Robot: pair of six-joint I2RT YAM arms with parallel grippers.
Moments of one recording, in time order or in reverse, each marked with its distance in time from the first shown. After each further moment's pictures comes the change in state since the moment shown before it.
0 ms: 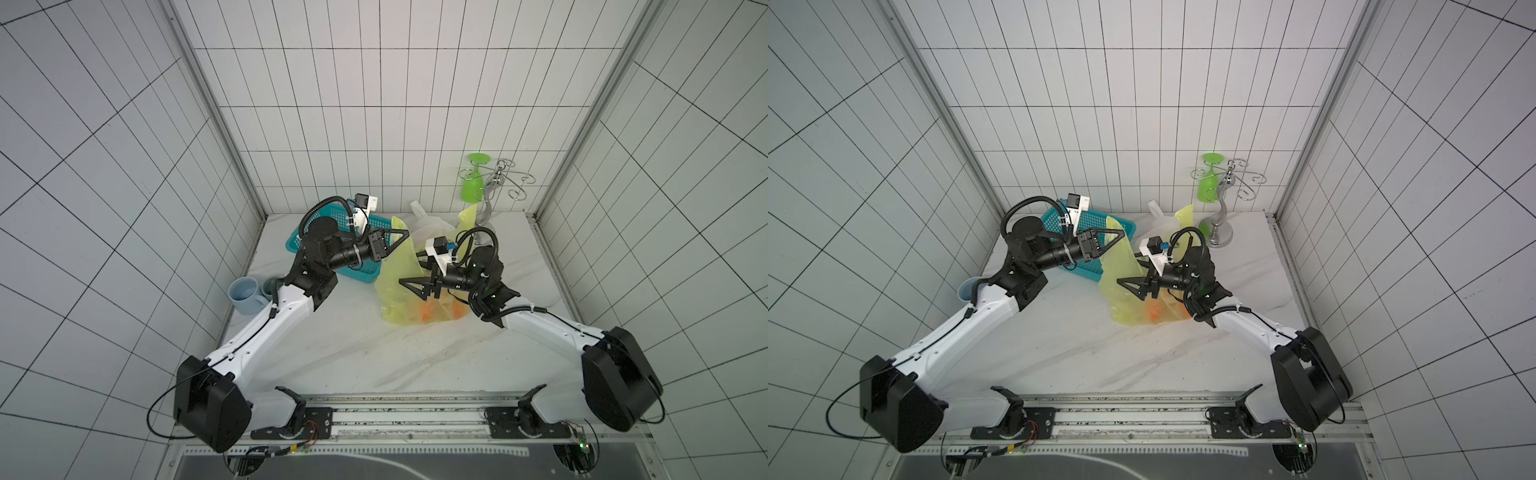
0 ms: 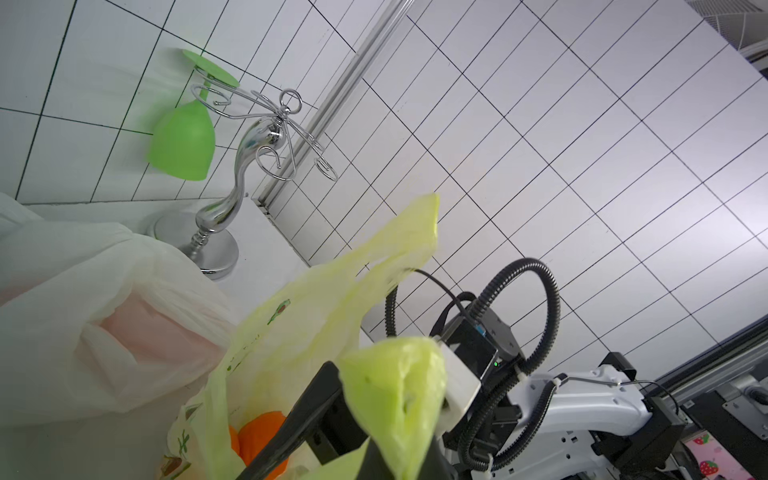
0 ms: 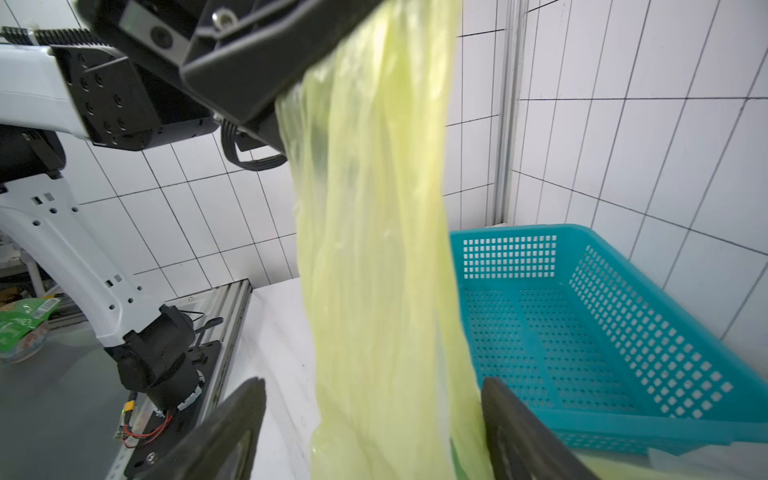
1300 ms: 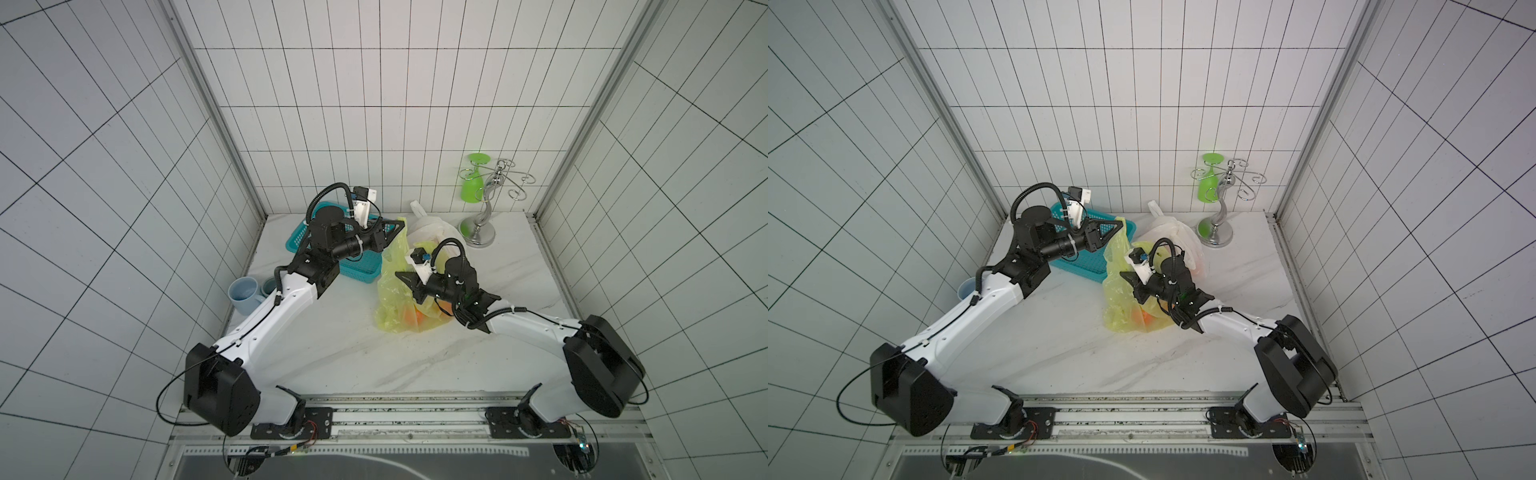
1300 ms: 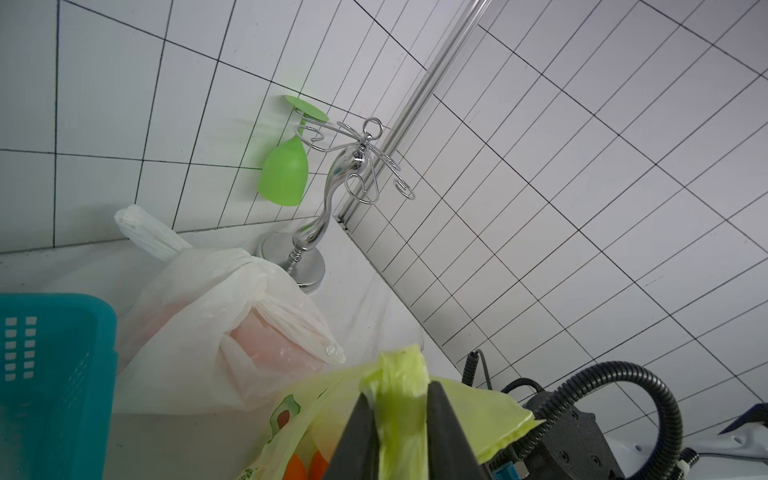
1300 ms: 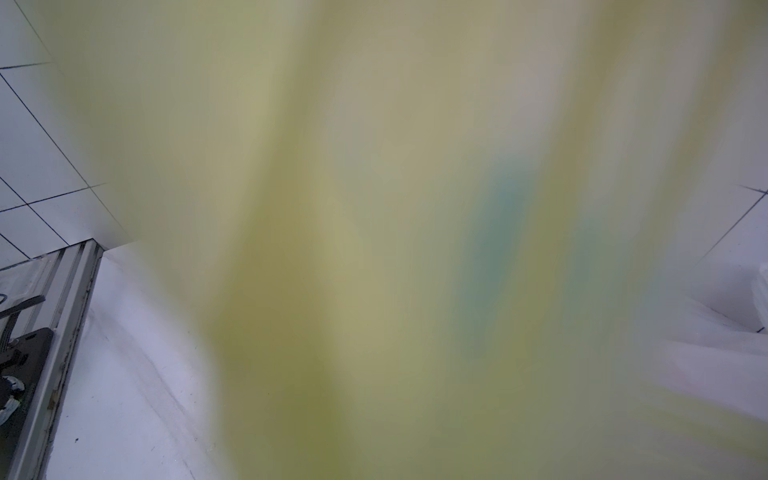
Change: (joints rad) left arm 0.019 0.083 0.117 -0.195 -0.143 0.280; right arm 0.111 0.070 0.026 -0.247 0.432 -0.243
